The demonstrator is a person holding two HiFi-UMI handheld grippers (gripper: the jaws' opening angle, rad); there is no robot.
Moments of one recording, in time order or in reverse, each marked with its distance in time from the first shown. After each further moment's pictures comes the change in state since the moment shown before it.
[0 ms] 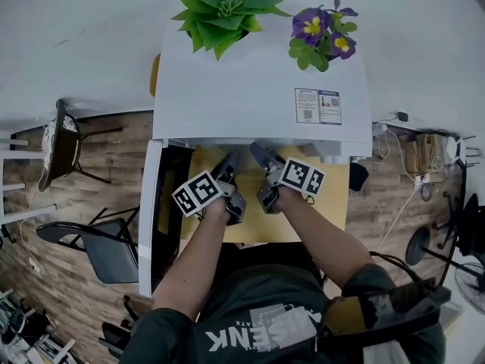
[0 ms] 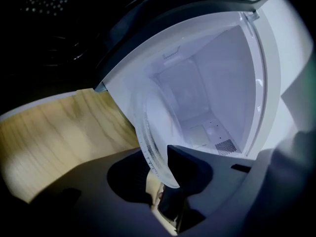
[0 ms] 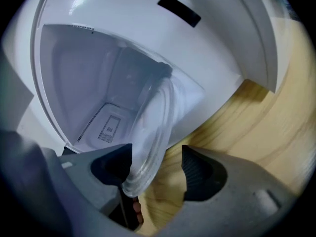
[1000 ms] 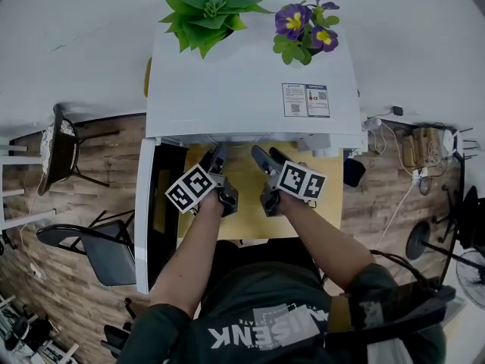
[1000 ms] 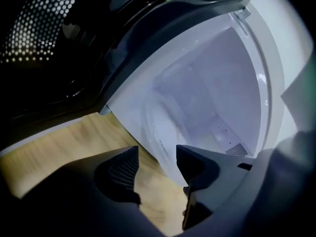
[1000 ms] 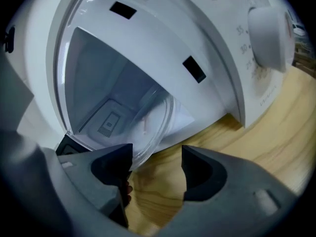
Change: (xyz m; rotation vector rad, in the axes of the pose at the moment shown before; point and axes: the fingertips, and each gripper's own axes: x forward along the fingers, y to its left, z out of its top) left arm -0.005 0.008 0.025 0.080 -0.113 0.113; right arm -0.037 -0.001 0.009 -0.169 -0.027 -0.099
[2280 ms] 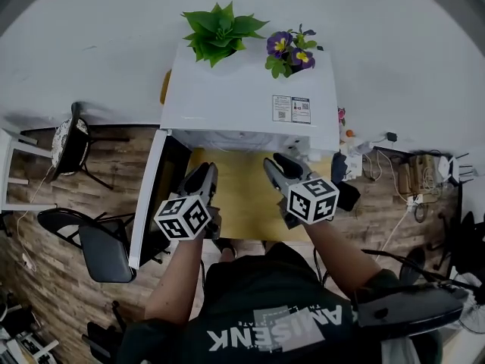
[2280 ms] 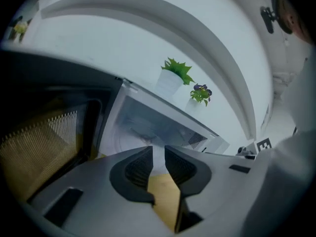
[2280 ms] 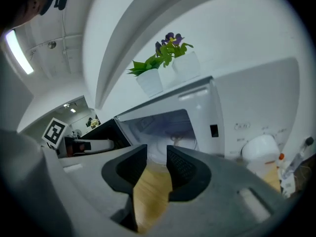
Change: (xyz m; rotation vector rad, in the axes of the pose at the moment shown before) left arm -0.119 -0.100 0.013 0.501 -0.119 -0.041; right arm -0.100 0.092 0.038 -0.630 0.018 0.158
